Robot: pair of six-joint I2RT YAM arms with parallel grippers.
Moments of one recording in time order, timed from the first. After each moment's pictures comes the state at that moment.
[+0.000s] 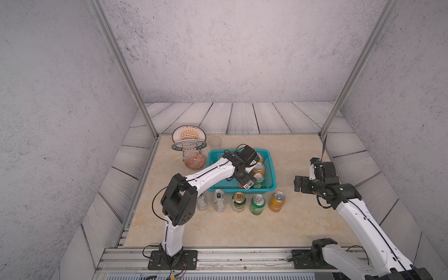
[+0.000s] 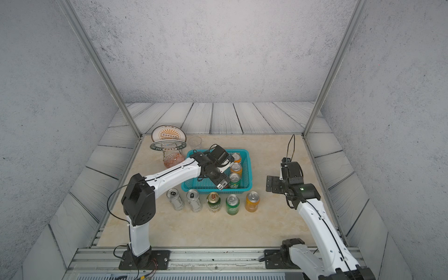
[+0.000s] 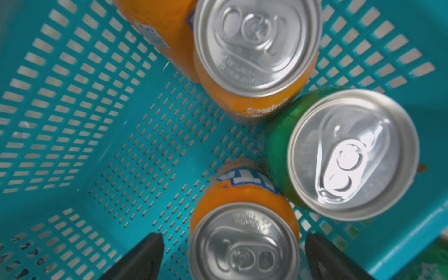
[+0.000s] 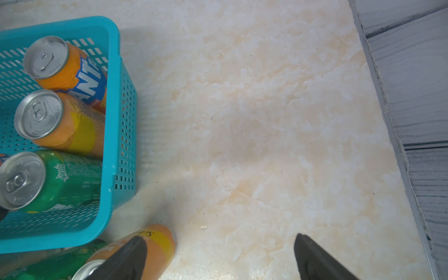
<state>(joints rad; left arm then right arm) -0.81 1.97 1.66 -0.88 -0.04 0.08 0.16 0.97 0.87 -0.80 0.08 0.22</state>
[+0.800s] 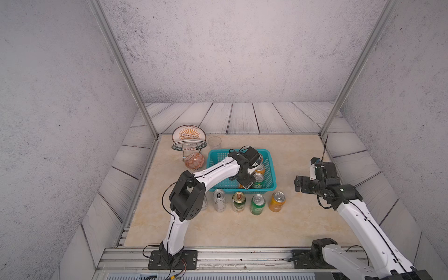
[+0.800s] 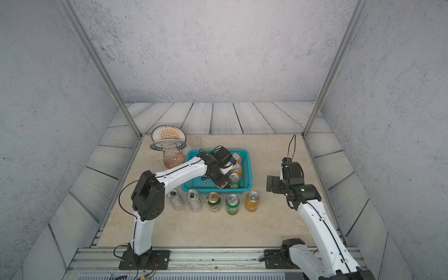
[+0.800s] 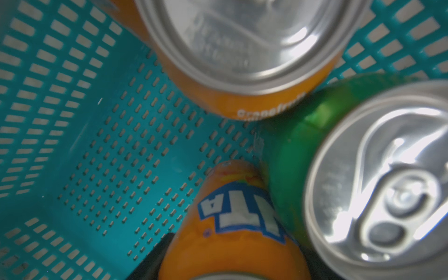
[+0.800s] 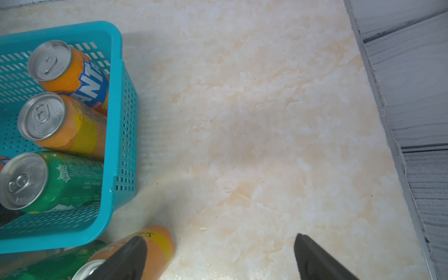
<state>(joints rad) -0.81 2.04 1.72 -0.94 -0.03 0.07 0.15 0.96 0.87 -0.80 0.08 0.21</state>
